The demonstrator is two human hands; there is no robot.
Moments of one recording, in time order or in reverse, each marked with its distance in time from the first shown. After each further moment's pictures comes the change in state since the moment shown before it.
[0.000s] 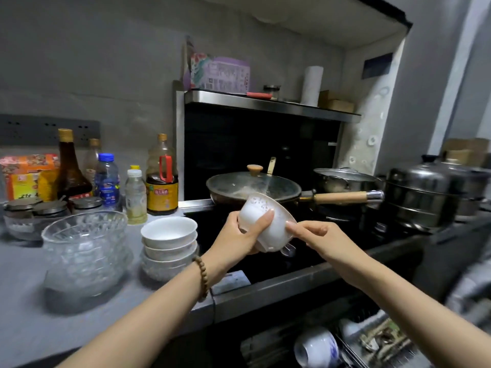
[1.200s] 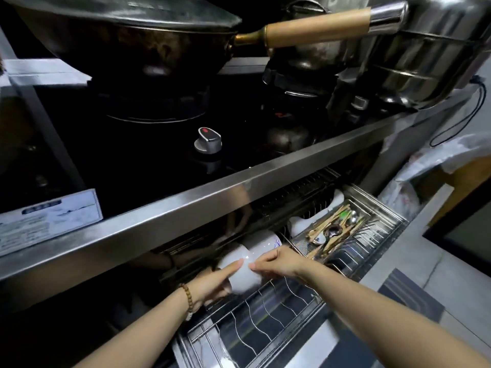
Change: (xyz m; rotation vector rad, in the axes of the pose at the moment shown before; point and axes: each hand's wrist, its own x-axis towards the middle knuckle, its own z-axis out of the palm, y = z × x) left_hand 0.041 -0.377 0.131 0.017 -0.328 -0.929; right_hand -0.018 0.373 -0.047 -0.007 -0.170 0.842
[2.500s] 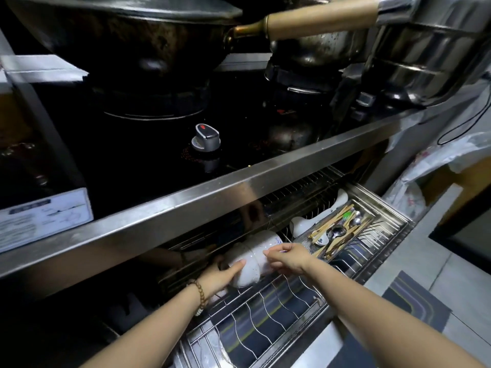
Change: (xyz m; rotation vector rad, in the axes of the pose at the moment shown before) left_hand 0.024 0.002 0.015 0.175 0.265 0.099; right_hand 0.015 0.009 -0.016 0.205 0.174 0.117
